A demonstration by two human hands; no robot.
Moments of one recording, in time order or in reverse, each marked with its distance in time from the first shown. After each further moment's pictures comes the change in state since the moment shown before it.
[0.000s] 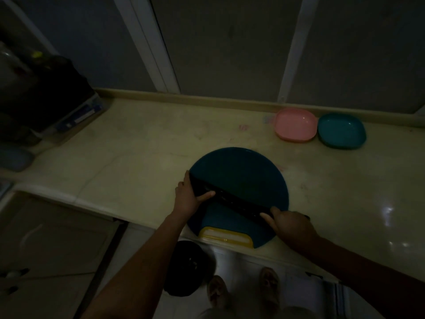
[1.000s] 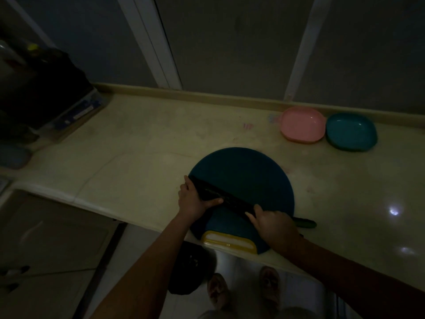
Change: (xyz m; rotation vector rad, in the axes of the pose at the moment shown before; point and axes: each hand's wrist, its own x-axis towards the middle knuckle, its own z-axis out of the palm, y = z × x) left_hand 0.006 0.006 0.010 0.072 -0.037 -0.113; right_hand 0.028 -0.036 0.016 0.109 0.047 0.035
